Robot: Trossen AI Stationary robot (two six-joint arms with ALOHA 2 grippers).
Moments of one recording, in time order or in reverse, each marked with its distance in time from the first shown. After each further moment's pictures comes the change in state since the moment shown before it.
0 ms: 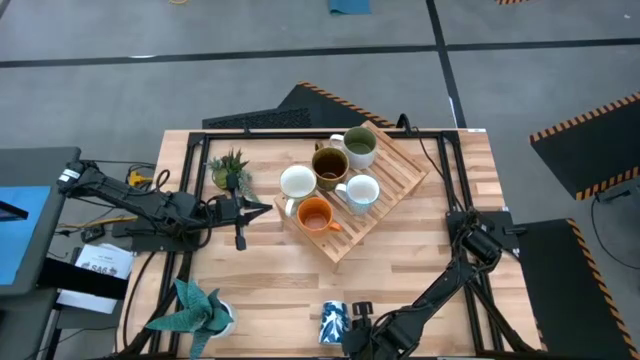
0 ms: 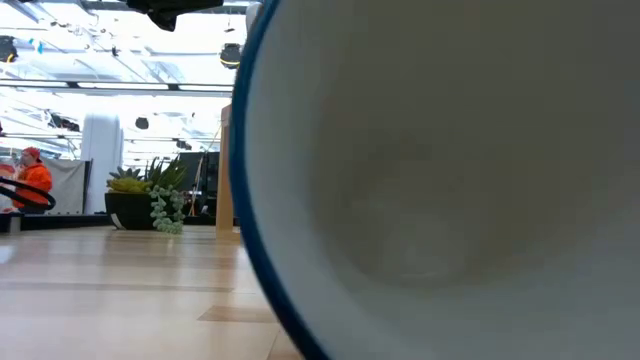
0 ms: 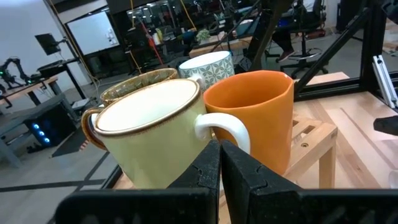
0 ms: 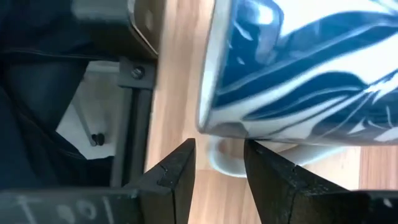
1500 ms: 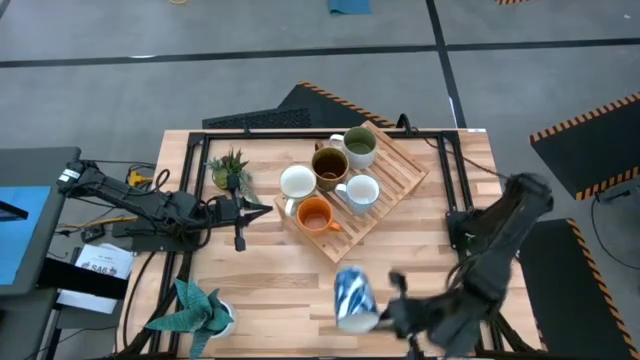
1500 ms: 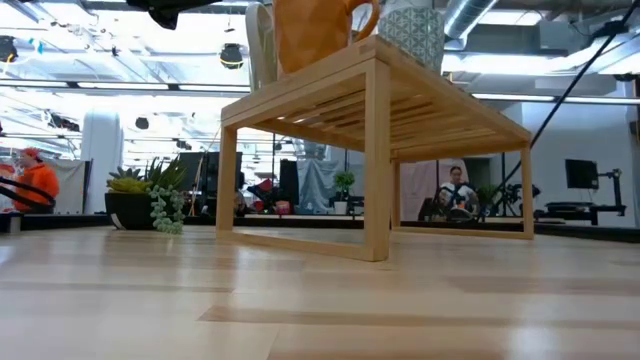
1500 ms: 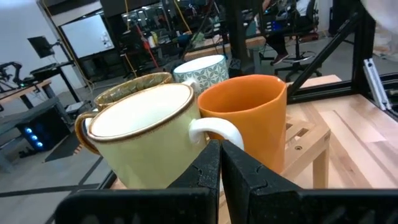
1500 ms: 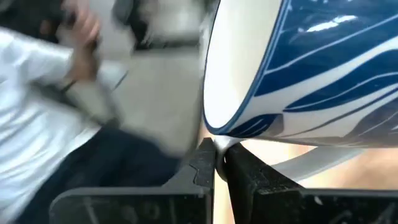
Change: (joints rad) left arm 0.000 0.000 0.000 0.007 0.025 0.000; right arm 0.083 -0.569 -0.082 0.088 0.284 -0.071
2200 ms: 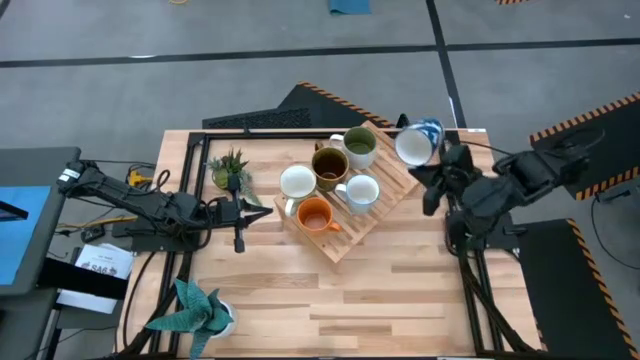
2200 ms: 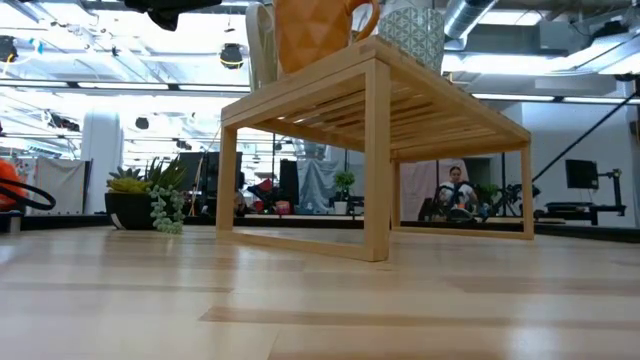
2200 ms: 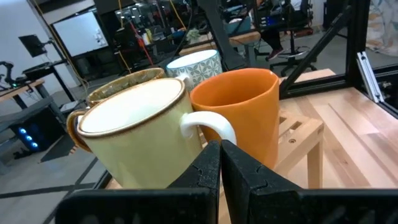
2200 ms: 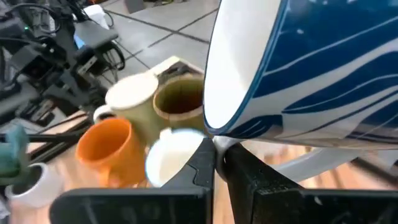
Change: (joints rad) left arm -0.003 0.000 0.000 -0.024 0.016 0.000; right arm -0.400 -0.550 -0.087 -0.550 0.406 0.262
